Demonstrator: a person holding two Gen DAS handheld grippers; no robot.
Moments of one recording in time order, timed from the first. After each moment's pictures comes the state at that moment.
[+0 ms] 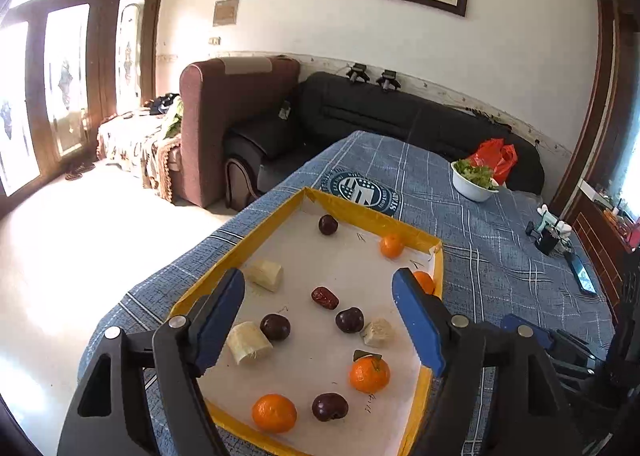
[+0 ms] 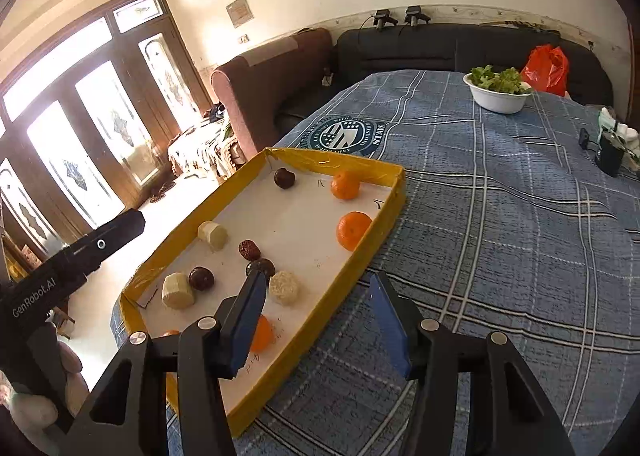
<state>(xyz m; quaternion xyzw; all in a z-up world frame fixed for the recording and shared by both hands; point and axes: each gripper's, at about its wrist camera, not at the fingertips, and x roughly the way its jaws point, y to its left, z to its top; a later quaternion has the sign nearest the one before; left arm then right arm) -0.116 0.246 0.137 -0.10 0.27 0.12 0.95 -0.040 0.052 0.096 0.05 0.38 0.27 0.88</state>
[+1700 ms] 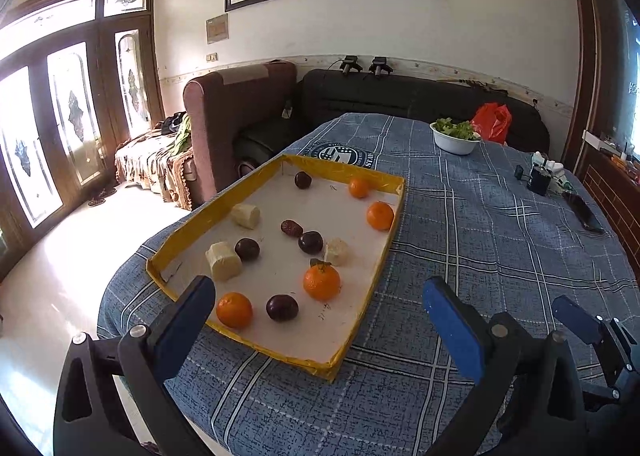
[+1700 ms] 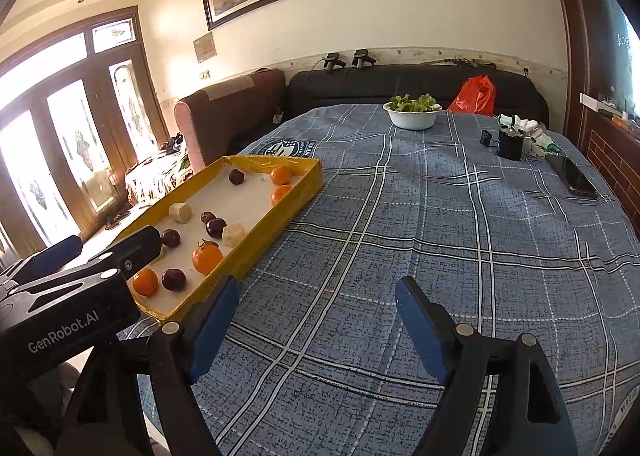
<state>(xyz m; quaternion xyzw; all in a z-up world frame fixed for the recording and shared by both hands) -0.173 0.142 0.110 -0.03 0.29 0.14 0.95 -0.149 -0.021 0.090 0.04 0.32 0.18 0.93</state>
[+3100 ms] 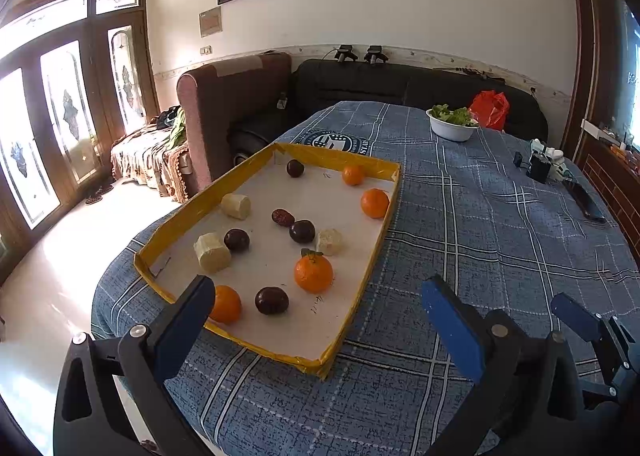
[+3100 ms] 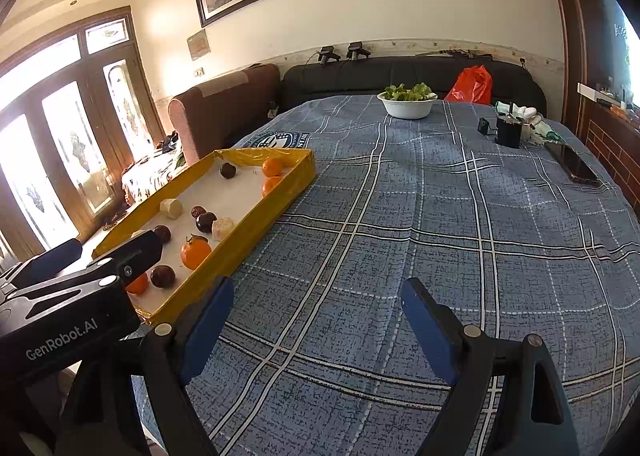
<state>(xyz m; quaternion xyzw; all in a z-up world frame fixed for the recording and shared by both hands) -0.161 0.137 0.096 -0.03 0.31 0.14 0.94 -0.140 -0.025 0.076 0.04 0.33 0.17 0.93</state>
